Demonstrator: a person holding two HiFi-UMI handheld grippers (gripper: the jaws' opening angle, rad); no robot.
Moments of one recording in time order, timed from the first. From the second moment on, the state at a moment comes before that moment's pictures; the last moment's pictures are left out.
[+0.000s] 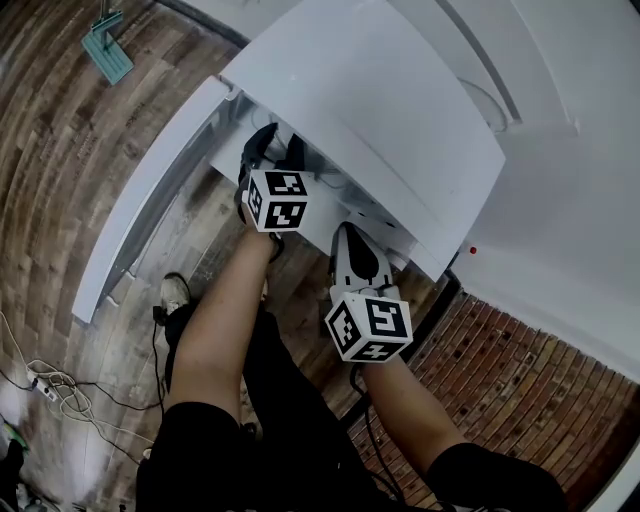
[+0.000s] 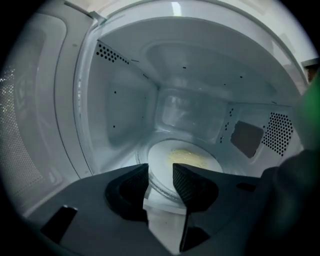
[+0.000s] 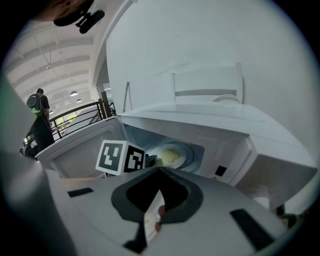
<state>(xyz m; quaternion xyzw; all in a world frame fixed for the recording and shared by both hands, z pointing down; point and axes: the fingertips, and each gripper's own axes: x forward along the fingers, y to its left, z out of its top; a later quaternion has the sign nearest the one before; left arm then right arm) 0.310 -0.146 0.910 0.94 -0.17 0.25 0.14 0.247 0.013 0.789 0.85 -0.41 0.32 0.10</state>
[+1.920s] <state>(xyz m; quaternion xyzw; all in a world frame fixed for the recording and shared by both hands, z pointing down) 0.086 -0.124 0.326 0.99 0.02 0.12 0.10 0.131 -0.038 0.314 0.94 -0.34 0.08 -0.08</state>
